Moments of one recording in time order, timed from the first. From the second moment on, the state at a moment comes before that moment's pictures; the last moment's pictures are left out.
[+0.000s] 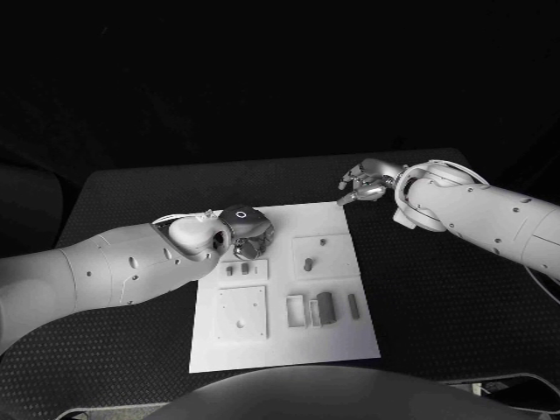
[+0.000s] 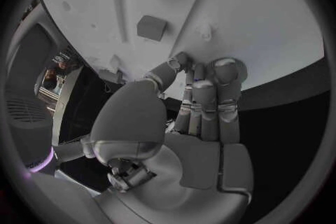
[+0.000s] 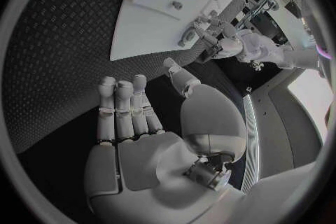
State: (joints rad) left arm 1.11 -0.57 -0.23 1.19 -1.78 -0.29 0.03; left_hand 1.18 -0.10 0.54 -0.29 0.05 0.90 0.13 0.42 0.33 1.18 0.05 0.16 0.20 1.30 -0.06 1.25 0.63 0.08 1.36 -0.15 0.60 1.30; right arm 1.14 -0.59 -0.01 1.00 -1.24 -0.08 0.02; right_hand 0.97 -0.12 0.52 -0.23 0.05 0.75 0.18 0.11 0.66 0.92 0.09 1.08 0.85 1.03 -0.02 1.26 0.96 0.22 0.92 0.04 1.11 1.28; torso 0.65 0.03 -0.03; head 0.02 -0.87
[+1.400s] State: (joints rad) left arm 1.11 -0.57 -0.23 1.18 -1.77 -0.29 0.03; left_hand 1.20 -0.07 0.58 -0.29 0.05 0.97 0.12 0.43 0.34 1.22 0.03 0.16 0.23 1.30 -0.06 1.25 0.62 0.07 1.36 -0.15 0.60 1.31; right arm 1.14 -0.59 -0.01 0.99 -1.24 -0.08 0.02; right_hand 0.97 -0.12 0.52 -0.23 0.05 0.75 0.18 0.11 0.66 0.92 0.09 1.08 0.85 1.03 -0.02 1.26 0.96 0.22 0.92 0.04 1.11 1.28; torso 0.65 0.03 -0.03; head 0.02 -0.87
